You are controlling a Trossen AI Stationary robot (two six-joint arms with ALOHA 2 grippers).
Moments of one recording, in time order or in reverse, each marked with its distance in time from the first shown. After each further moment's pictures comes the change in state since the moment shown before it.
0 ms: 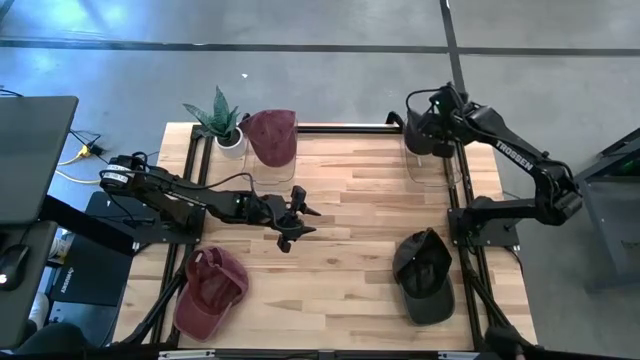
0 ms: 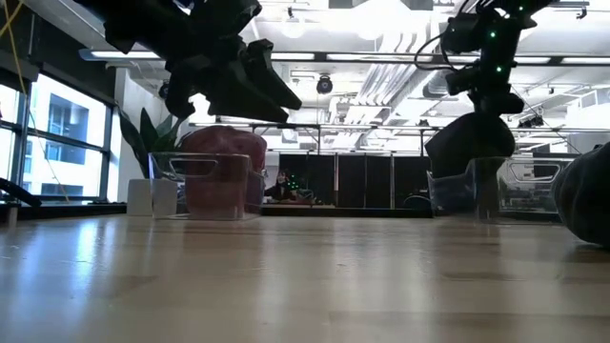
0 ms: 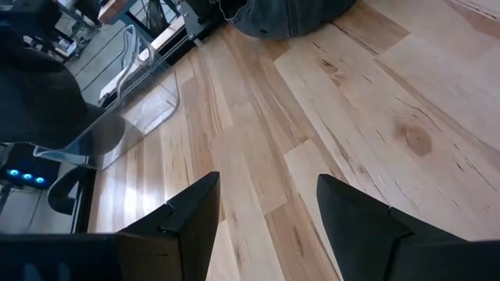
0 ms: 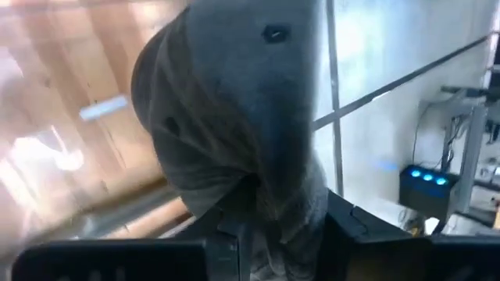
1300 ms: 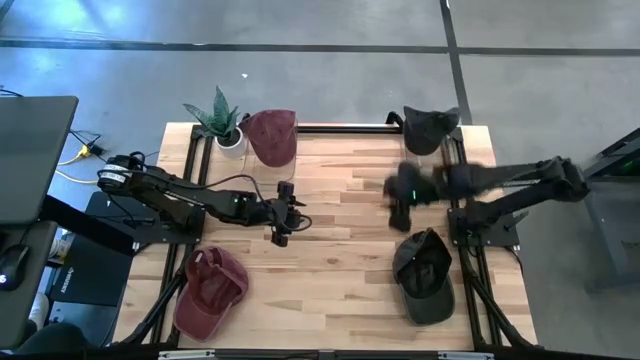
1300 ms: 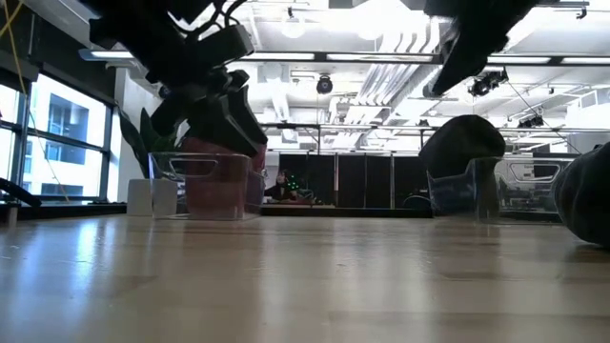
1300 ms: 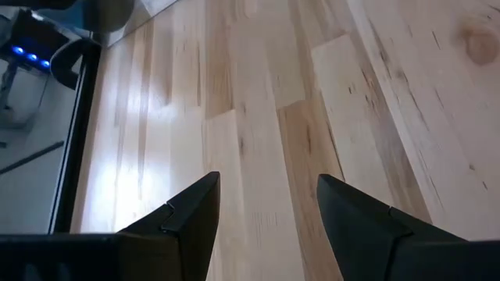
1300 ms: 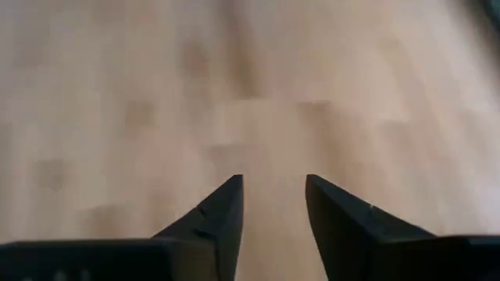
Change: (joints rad) left arm -0.001 -0.023 0.000 -0.254 -0.211 -0.233; right arm 1.040 -0.058 -0.093 0.147 -0.252 1.077
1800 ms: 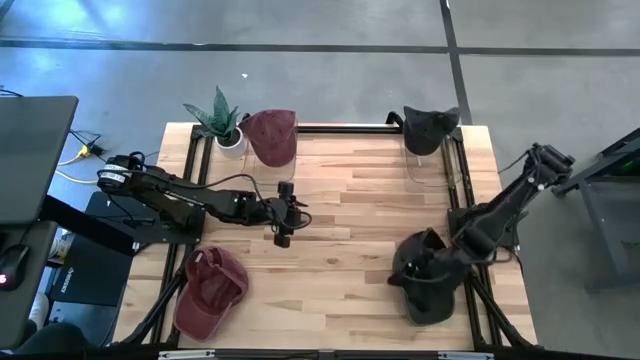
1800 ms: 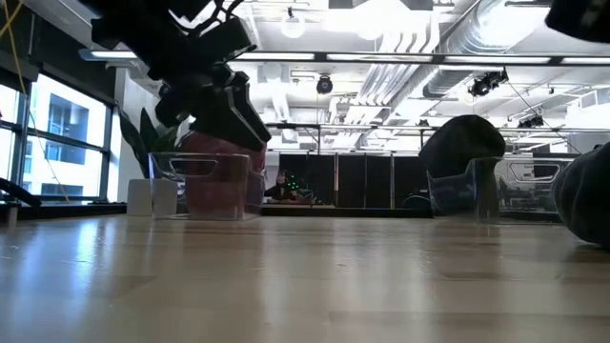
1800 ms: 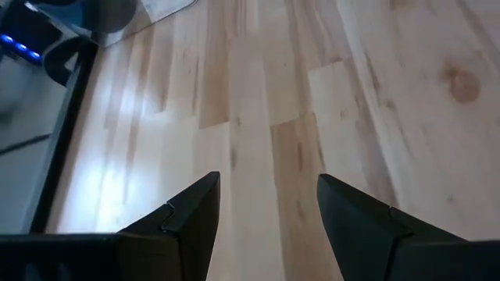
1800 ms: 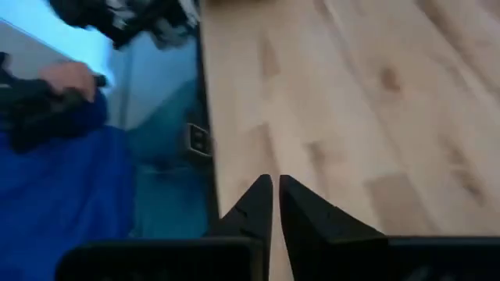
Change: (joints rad) left arm 0.000 0.000 0.000 0.033 0.037 -0.086; right arm 0.677 0.059 -0.115 0.411 0.185 0.778
